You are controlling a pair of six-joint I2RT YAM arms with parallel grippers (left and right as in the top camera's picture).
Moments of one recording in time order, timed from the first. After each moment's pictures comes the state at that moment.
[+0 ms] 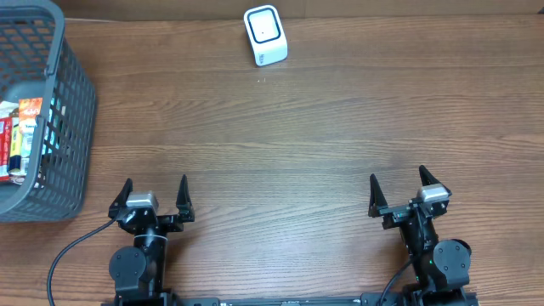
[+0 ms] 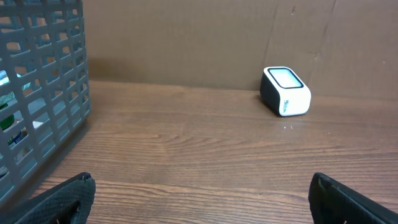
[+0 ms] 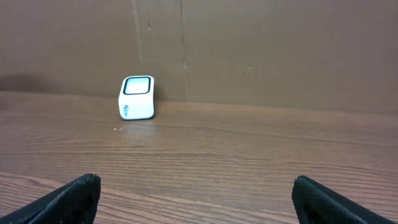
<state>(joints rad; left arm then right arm) 0.09 0.01 0.01 -0.07 0.06 -0.07 0.14 0.01 0.02 -0.03 -0.04 0.02</state>
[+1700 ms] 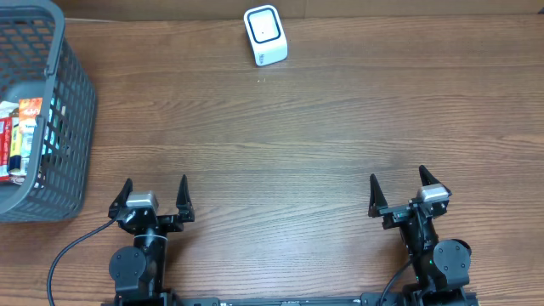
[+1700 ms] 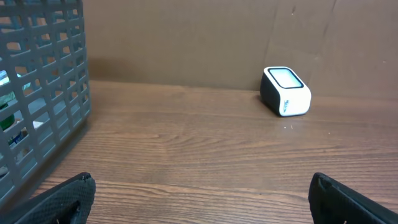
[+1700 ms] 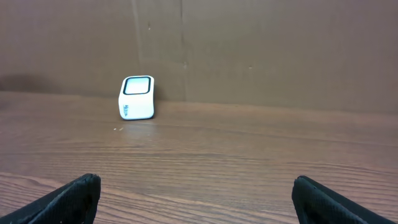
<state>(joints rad) 0.09 0.01 0.01 -0.07 0.06 -0.07 0.14 0.01 0.02 -0.03 -0.04 0.02</state>
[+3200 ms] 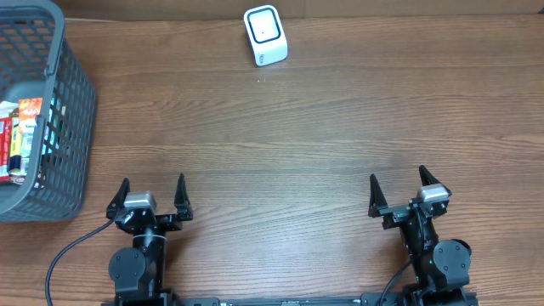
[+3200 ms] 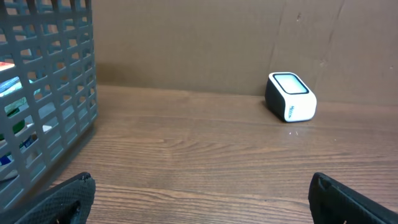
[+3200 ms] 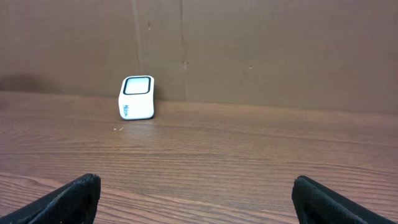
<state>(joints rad) 0.09 0.01 0.01 -0.05 0.04 -0.07 0.14 0.01 0.02 -0.03 -0.04 0.02</state>
